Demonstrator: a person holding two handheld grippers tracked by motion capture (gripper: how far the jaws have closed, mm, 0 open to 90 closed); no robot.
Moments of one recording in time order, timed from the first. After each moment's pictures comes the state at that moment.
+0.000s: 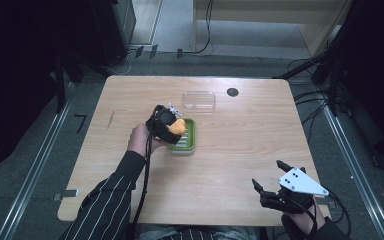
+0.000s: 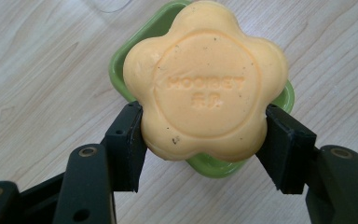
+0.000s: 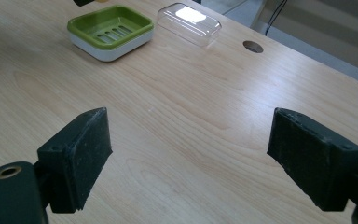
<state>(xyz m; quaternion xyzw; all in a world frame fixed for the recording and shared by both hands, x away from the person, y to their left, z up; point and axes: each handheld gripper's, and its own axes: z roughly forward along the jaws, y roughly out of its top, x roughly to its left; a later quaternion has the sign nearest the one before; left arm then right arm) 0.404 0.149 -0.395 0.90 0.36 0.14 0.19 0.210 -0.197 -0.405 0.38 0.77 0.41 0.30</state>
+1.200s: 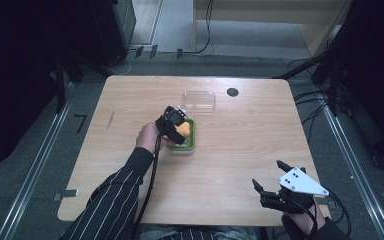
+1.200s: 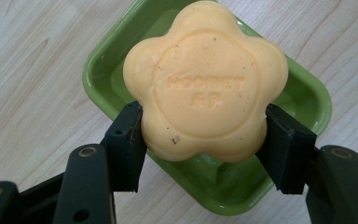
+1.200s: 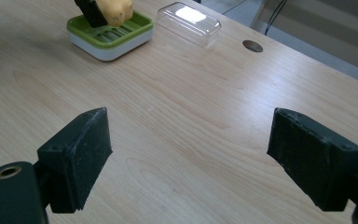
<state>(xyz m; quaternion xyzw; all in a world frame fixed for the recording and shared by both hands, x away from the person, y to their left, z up) 0.426 0.131 -0.423 0.92 0.35 0.13 0.14 0.210 -0.198 -0.405 0.38 0.77 0.41 0.30</state>
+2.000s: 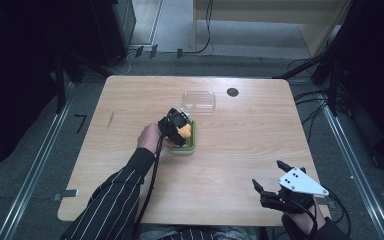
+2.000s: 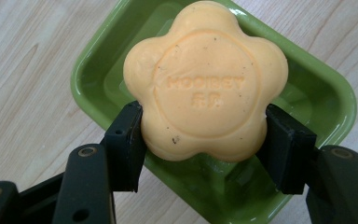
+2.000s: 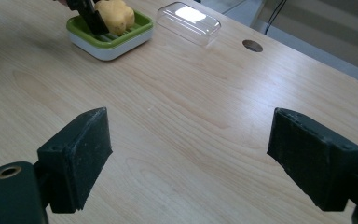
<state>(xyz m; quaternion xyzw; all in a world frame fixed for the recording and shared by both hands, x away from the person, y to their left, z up) 0.430 0.126 -0.435 0.93 0.32 0.14 0.12 0.210 -0.198 -0.405 0.38 0.77 0.41 0.30</state>
